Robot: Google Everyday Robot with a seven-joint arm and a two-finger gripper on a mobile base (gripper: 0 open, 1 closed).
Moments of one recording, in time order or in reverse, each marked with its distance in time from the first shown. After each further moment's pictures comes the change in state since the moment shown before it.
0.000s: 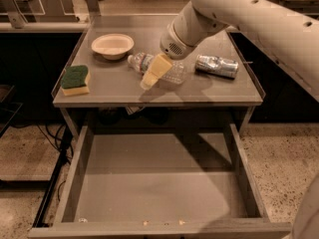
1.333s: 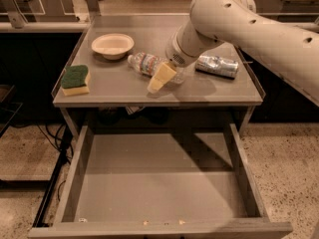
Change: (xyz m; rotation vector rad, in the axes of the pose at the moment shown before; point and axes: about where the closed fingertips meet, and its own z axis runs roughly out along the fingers) arm 0.024 -0.023 0.013 0.161 0.018 -0.041
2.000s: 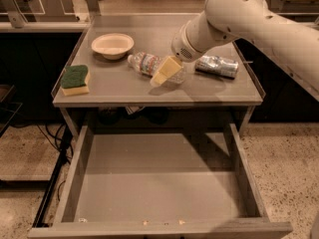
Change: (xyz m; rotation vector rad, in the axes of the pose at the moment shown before) arm -0.006 -0.012 -0.010 -0.035 -0.102 0.009
